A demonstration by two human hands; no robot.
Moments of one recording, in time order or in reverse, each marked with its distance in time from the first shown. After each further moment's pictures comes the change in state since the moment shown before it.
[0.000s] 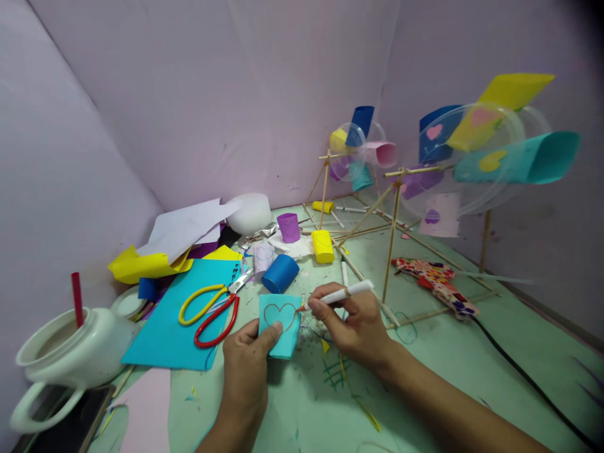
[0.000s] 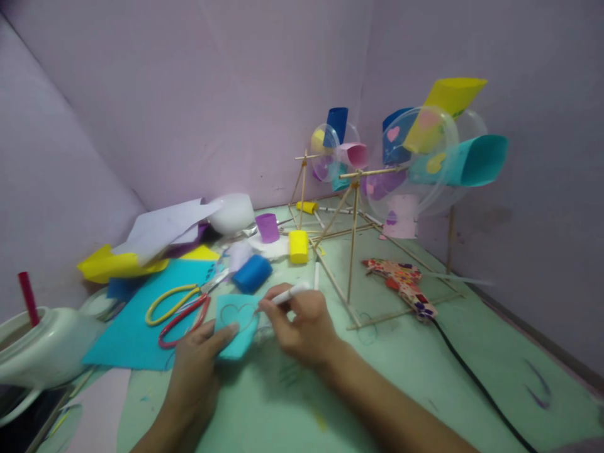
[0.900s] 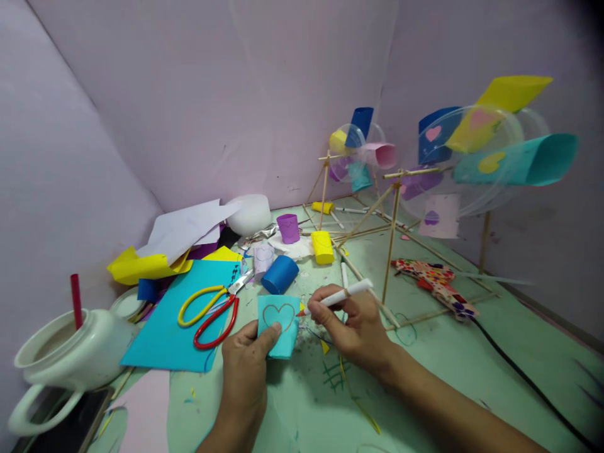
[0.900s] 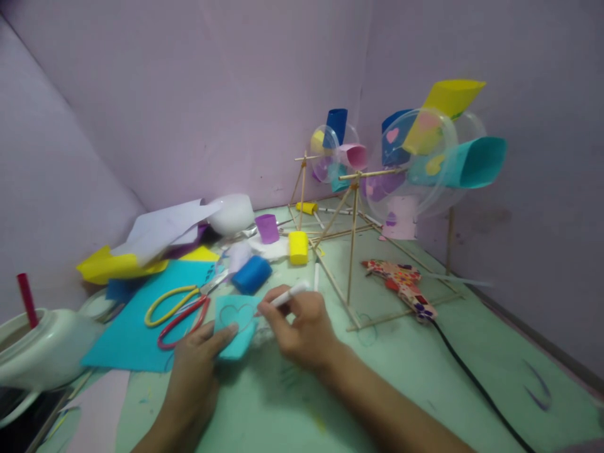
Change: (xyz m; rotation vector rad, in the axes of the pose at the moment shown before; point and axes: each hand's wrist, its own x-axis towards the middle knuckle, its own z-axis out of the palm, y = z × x) left_hand -0.002 0.002 0.001 0.026 0.016 0.008; right_hand 0.001 -0.003 -0.002 0.076 -0.033 0.086
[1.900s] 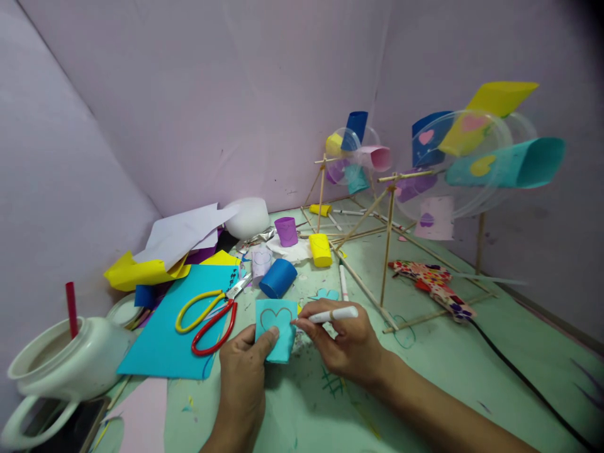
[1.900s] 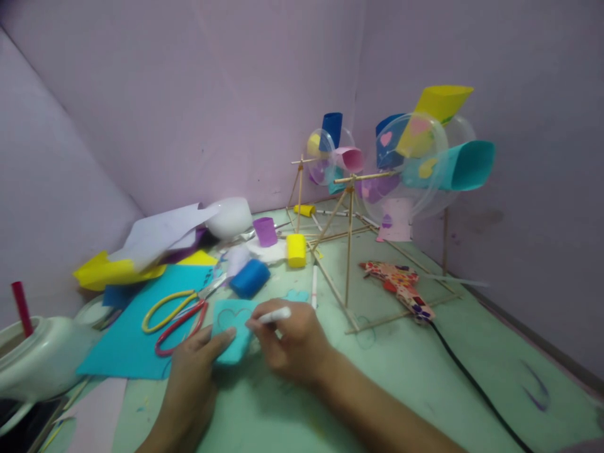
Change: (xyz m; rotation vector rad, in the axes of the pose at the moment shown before) left_hand 0.003 0.000 0.000 -0.003 0.032 0.015; right_hand -0.006 0.005 0.008 -0.018 -0.055 -0.249
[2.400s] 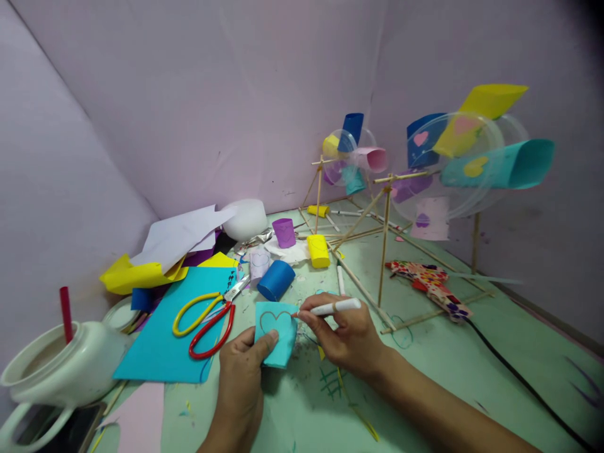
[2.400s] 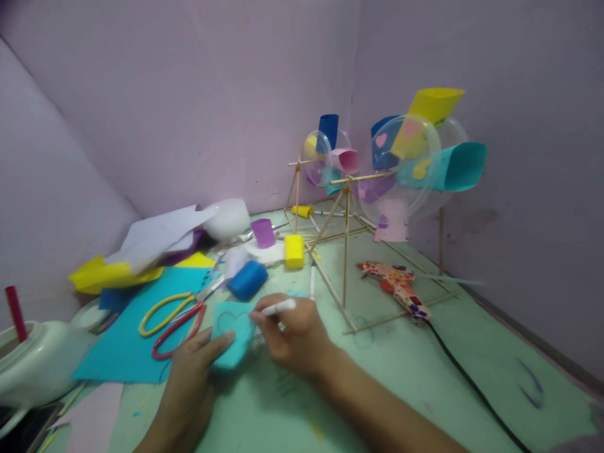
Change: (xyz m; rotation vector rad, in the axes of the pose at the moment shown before) left_hand 0.004 -0.005 -0.002 -0.059 -0.069 -0.088; right_hand 0.003 0.006 -0.005 -0.032 0.028 0.054
